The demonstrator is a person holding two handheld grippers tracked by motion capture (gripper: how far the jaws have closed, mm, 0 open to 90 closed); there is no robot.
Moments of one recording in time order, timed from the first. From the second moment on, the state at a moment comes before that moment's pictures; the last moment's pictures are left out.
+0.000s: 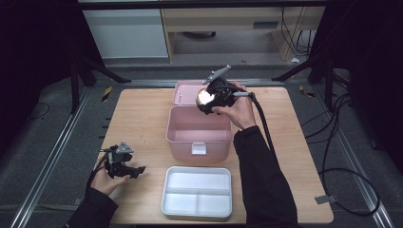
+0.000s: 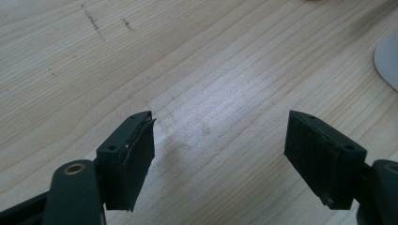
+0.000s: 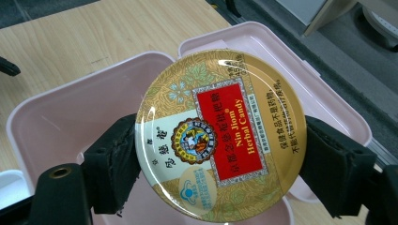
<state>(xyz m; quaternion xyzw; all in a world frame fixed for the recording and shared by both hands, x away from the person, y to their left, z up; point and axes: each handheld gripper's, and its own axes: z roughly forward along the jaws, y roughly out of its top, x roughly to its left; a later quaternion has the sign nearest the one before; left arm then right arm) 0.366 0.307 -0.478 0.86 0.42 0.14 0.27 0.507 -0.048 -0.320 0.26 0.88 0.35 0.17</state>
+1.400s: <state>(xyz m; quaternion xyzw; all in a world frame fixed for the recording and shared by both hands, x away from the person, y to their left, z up) 0.367 0.305 -0.480 0.86 0.42 0.13 0.26 0.524 0.021 -0.413 0.20 0.94 0.27 0.09</state>
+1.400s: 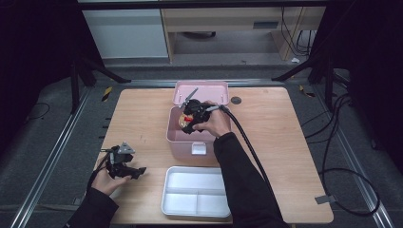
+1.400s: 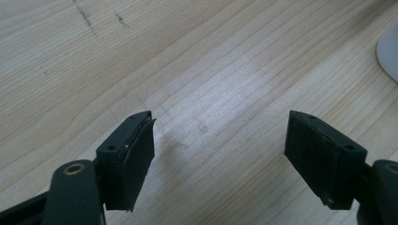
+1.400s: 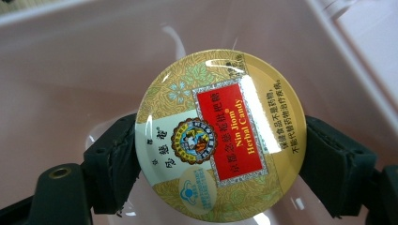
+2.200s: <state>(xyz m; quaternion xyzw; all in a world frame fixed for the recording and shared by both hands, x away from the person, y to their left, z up) 0.367 0.303 -0.482 0.86 0.41 0.13 0.26 0.530 0.022 -0.438 0.22 0.94 0.26 0.07</state>
